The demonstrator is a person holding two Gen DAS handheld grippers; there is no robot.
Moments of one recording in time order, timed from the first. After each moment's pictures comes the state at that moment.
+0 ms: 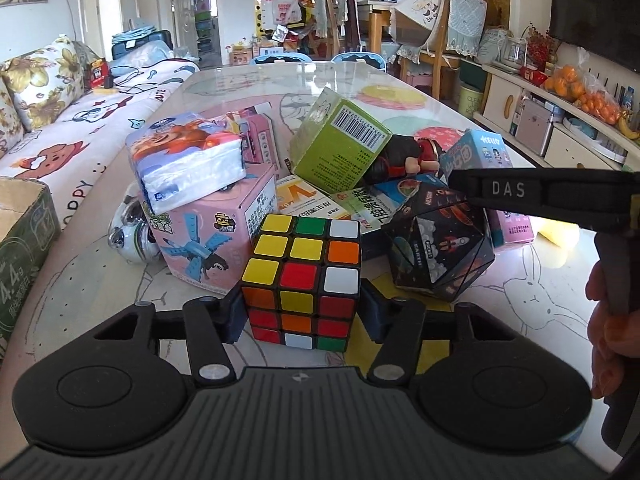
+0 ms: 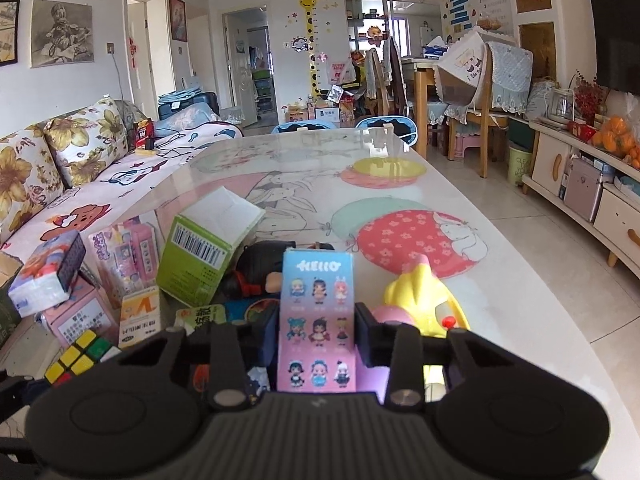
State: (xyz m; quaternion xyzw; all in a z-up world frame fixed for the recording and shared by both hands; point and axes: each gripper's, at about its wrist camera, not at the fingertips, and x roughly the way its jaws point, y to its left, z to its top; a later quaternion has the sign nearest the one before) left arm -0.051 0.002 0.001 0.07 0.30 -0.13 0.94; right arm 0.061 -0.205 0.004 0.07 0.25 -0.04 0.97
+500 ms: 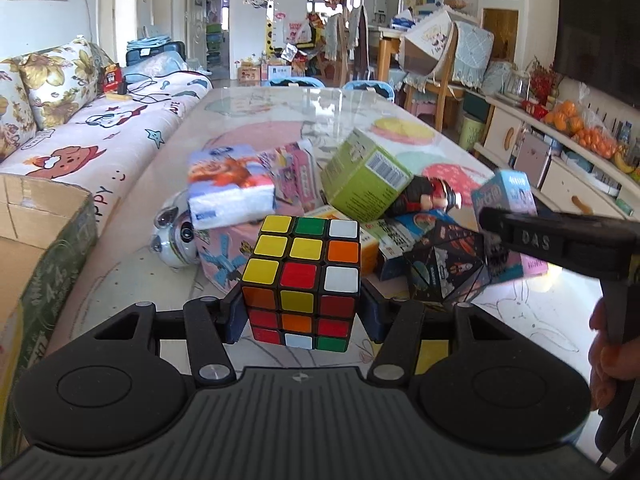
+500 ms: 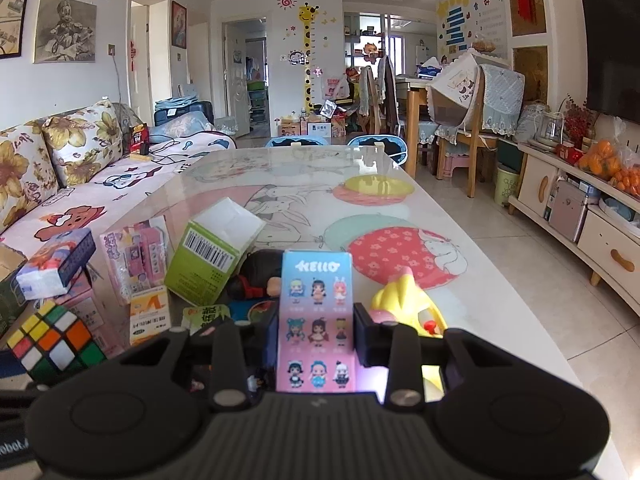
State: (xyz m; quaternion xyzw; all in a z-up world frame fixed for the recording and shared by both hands) left arm -0.041 0.015 0.024 0.03 0.27 -0.13 0.95; right arm 0.037 -0.193 0.019 0.05 0.22 -0.06 0.97
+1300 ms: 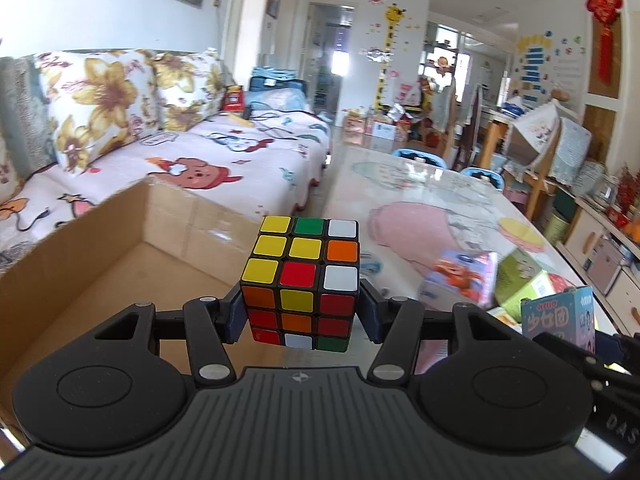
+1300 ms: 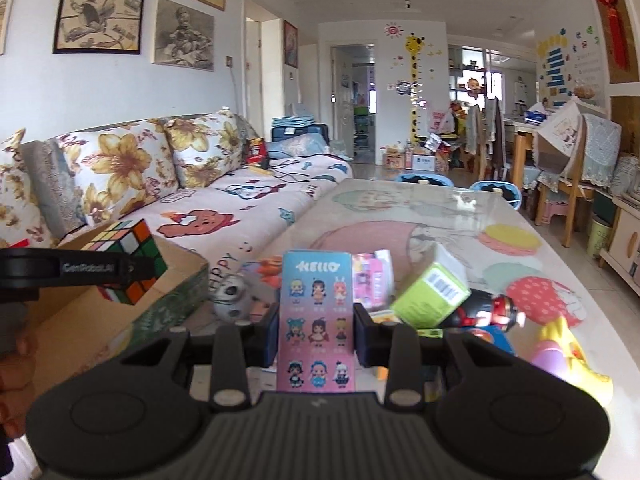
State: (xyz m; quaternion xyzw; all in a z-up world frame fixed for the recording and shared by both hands) left arm -0.011 0.105 0.045 -0.07 0.21 0.02 0.97; right arm 0.004 -0.053 0.061 0.02 0.18 0.12 0.98
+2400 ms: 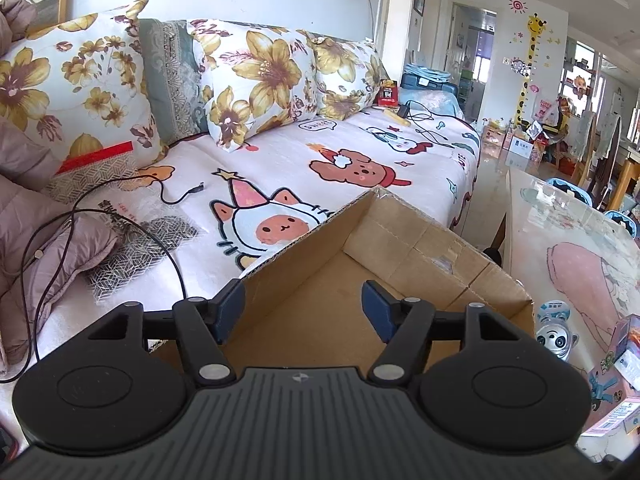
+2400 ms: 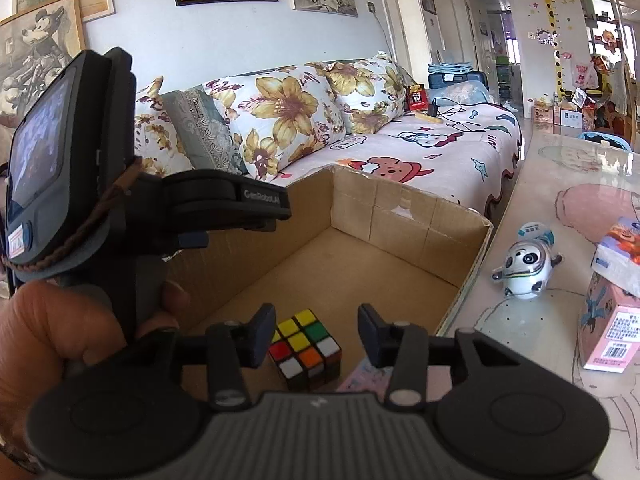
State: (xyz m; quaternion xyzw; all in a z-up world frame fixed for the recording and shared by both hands) left arm -0.011 0.195 0.050 -0.11 0.24 0.23 0.94; right arm 0.018 0.106 0.054 0.04 0.25 0.31 0.92
